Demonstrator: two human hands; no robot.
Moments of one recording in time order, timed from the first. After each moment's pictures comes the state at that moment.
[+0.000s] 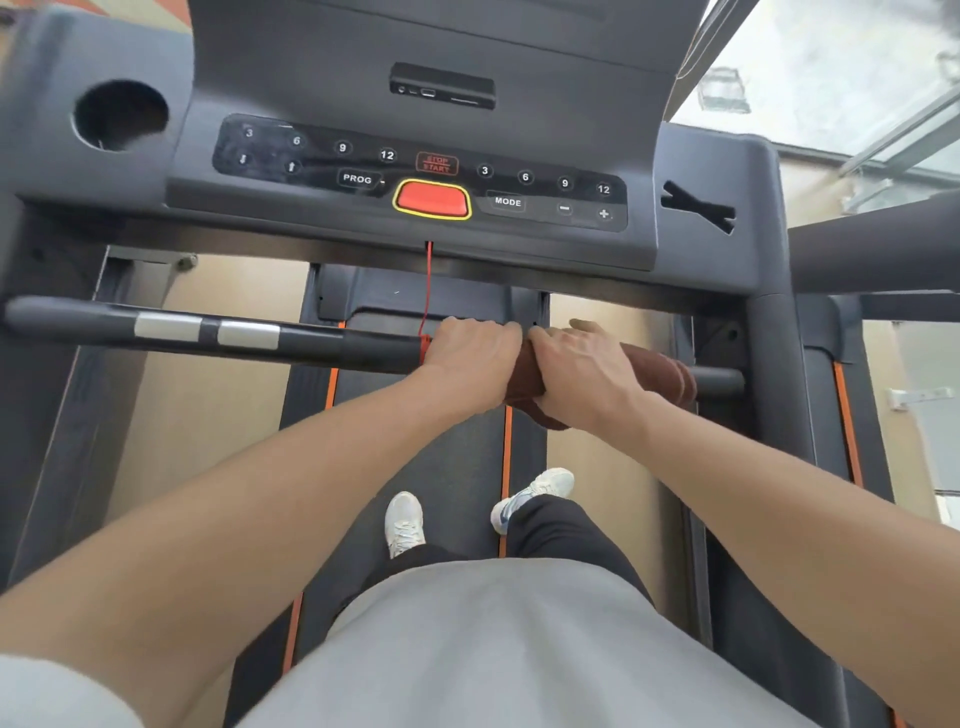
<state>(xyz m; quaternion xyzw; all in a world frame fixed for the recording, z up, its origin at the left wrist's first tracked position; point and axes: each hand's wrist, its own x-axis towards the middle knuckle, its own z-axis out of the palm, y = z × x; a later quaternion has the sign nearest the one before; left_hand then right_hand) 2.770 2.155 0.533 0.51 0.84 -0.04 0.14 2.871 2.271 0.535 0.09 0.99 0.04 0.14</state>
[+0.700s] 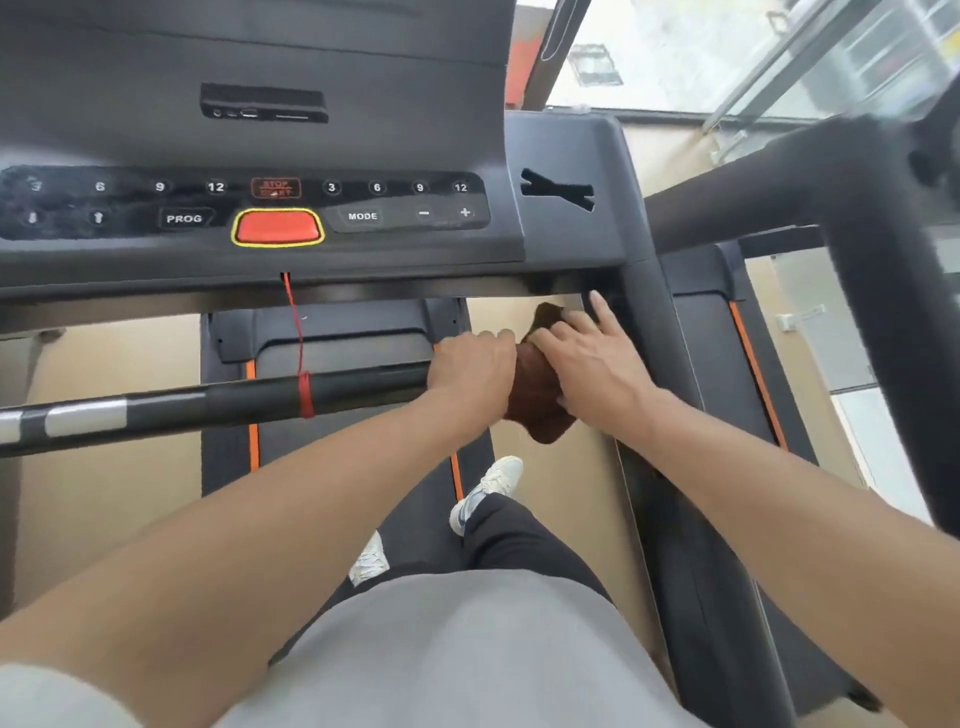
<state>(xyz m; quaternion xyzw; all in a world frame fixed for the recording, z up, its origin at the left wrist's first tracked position) 2.836 2.234 0.535 0.57 0.81 -0.03 0.14 2.961 2.343 0.558 0.21 0.96 0.07 0.19</state>
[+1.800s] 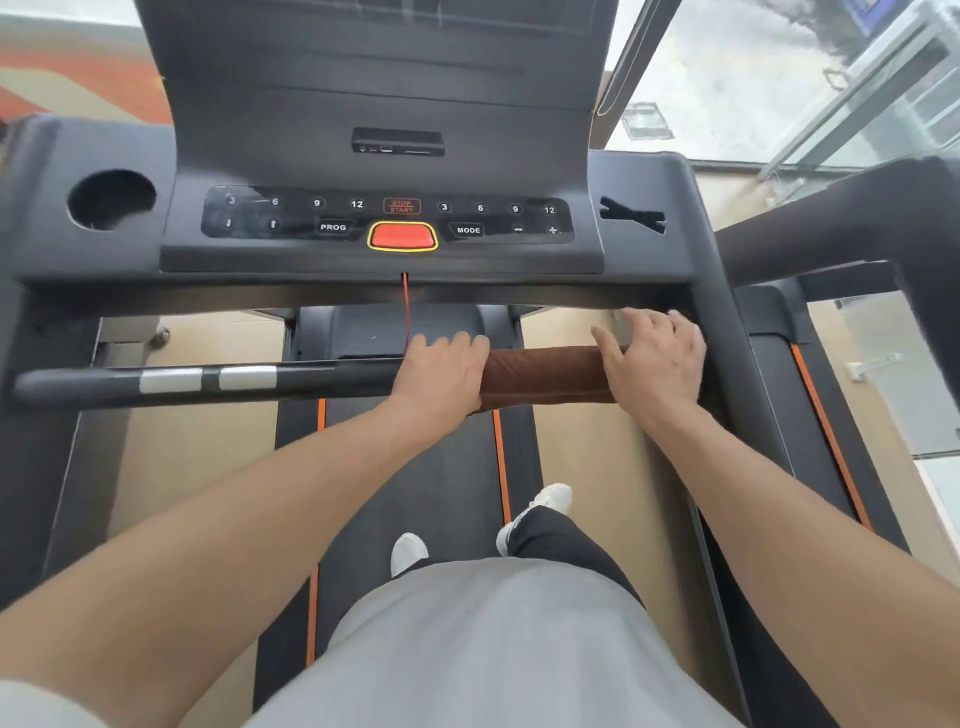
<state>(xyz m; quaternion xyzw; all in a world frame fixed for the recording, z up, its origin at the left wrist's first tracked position) 2.764 2.127 0.519 0.55 0.83 -0.02 0.05 2.939 2.304 0.549 0.50 0.87 -0.04 -0.01</state>
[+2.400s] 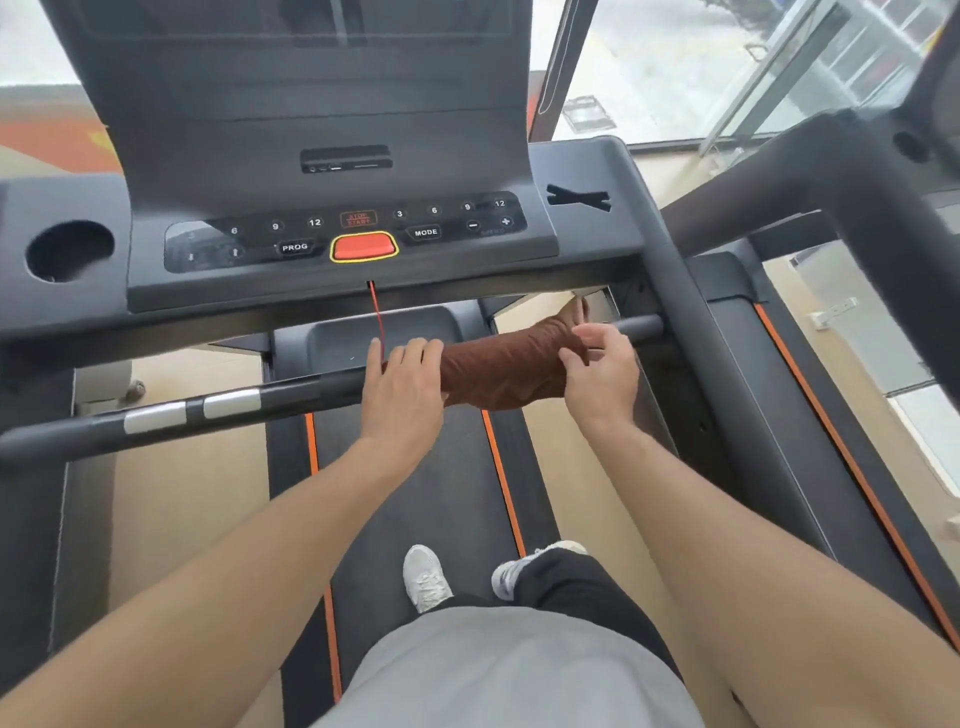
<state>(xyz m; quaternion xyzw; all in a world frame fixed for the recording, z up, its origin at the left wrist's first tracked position) 2.775 2.091 0.513 0.51 0.86 0.08 0.03 2.943 2.230 0.543 0.58 0.68 -0.35 -0.28</state>
